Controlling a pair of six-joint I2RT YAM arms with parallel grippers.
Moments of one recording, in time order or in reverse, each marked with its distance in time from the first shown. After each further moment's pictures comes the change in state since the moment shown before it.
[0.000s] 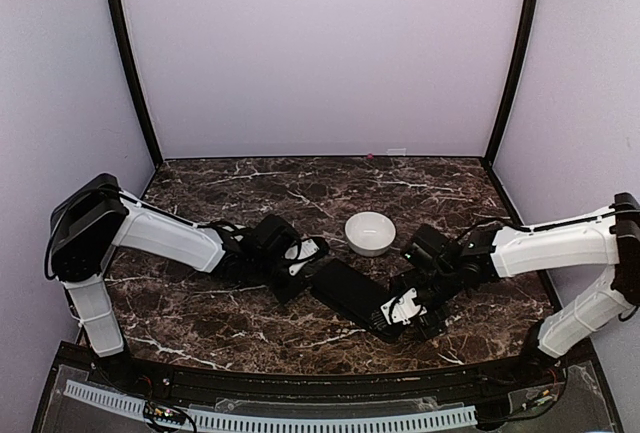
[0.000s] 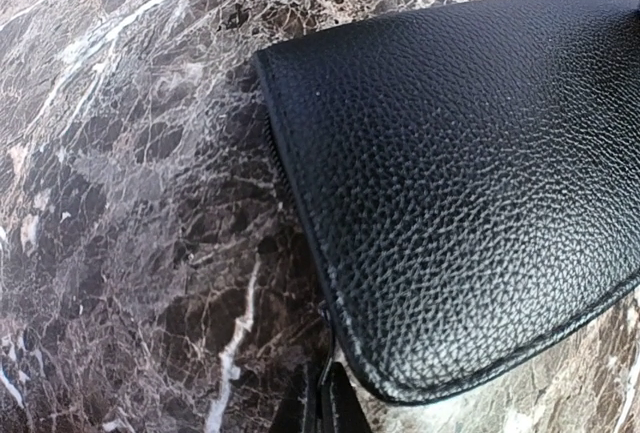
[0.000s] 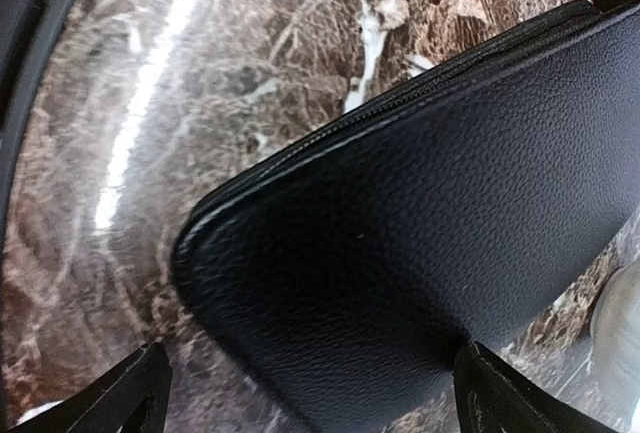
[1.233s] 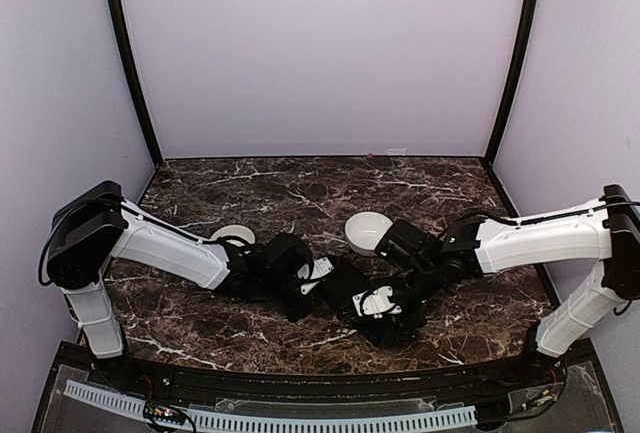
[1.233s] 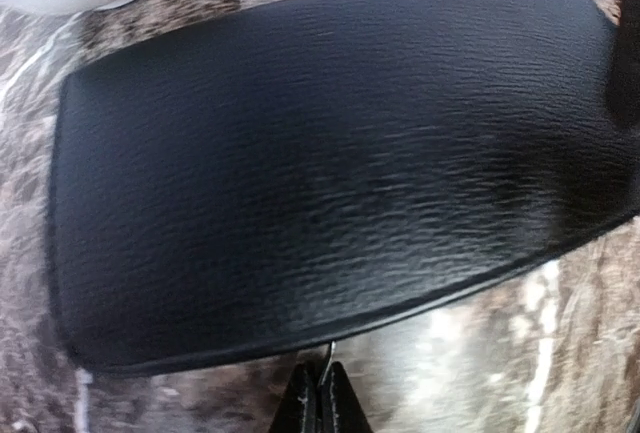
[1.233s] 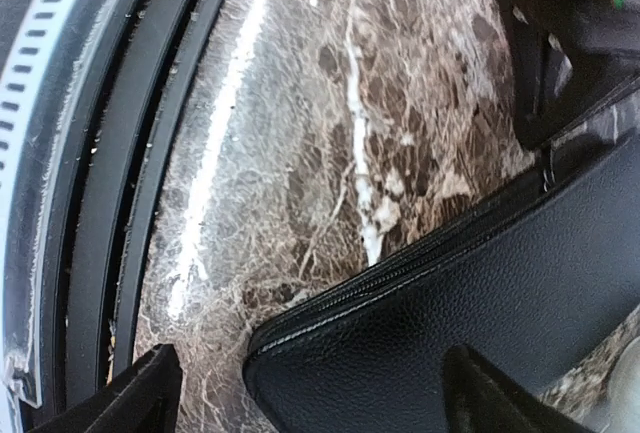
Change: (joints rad) left arm -0.139 -0.006 -0.018 0.040 0.007 -0.036; right arm 0.120 0.102 0.150 -0.009 -0.138 0.302
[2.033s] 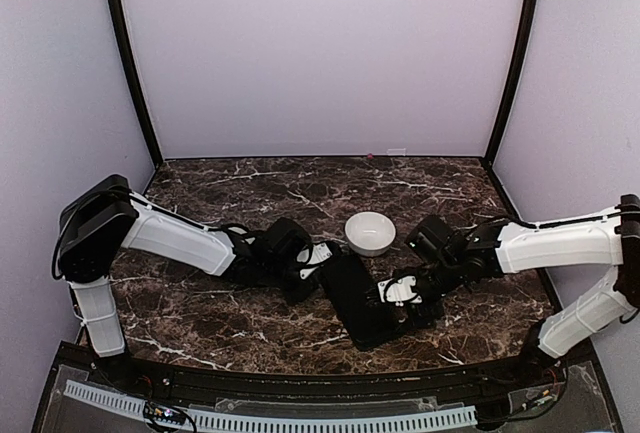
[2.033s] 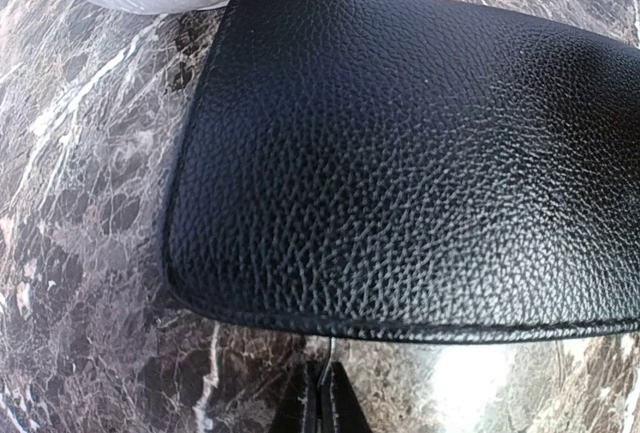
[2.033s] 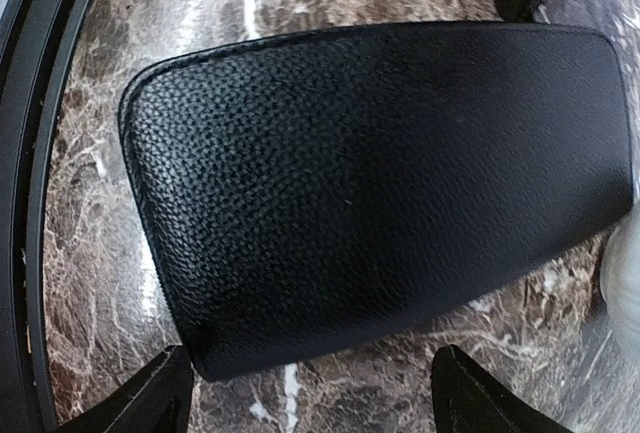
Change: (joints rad) left arm 0.093 0.053 0.068 -0.016 -0.038 0.111; right arm -0.159 -0.119 -0.151 0.088 0.033 -0.048
